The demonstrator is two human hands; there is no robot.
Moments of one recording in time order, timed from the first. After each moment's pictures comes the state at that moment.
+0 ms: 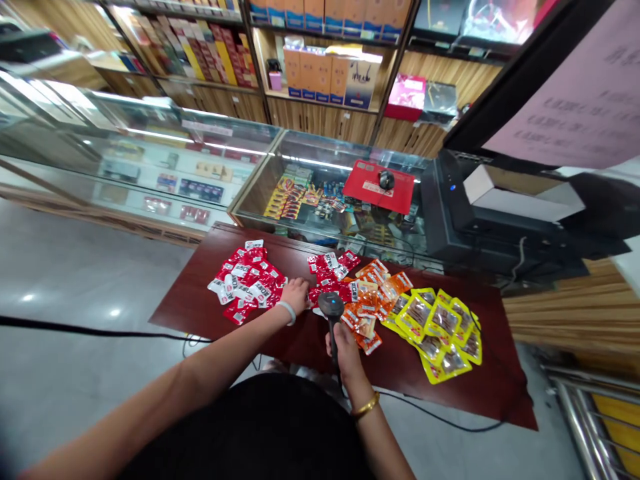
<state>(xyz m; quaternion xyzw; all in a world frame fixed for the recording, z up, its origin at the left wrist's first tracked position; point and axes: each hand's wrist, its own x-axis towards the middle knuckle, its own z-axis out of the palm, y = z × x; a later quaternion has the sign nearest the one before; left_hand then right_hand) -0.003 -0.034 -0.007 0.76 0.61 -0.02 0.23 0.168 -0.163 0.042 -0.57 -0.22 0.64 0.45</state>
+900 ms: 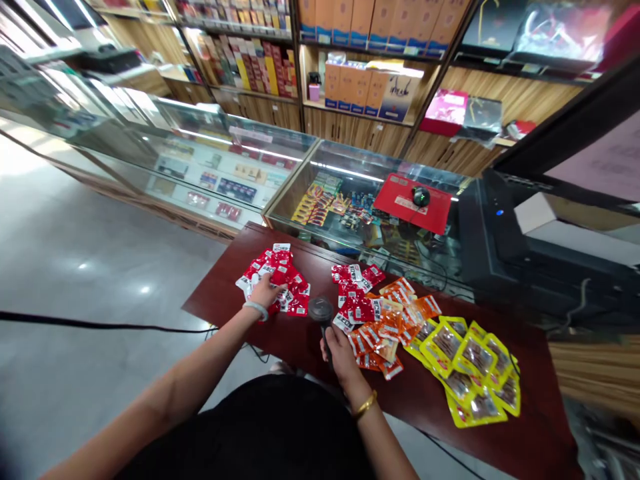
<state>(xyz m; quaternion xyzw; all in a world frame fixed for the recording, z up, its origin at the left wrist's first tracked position) -0.152 -0.041 0.013 0.49 0.82 0.08 0.28 0.113 -0.138 0.050 -0.53 -0.31 0.70 0.35</state>
